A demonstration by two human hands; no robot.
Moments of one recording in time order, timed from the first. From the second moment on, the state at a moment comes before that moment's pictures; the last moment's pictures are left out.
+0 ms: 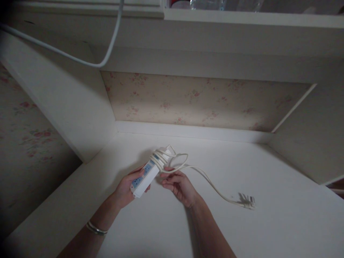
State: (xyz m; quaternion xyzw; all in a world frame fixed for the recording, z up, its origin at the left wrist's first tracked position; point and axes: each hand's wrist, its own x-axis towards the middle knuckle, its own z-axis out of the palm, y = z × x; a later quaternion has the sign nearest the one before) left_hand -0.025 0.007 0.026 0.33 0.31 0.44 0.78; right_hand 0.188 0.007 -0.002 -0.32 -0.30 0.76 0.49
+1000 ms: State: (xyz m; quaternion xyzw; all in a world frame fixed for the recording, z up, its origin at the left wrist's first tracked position) left_hand -0.022 0.005 0.027 0.39 0.37 0.38 0.75; right_hand 0.210 0.022 -0.005 -0.32 -0.20 0.58 0.73
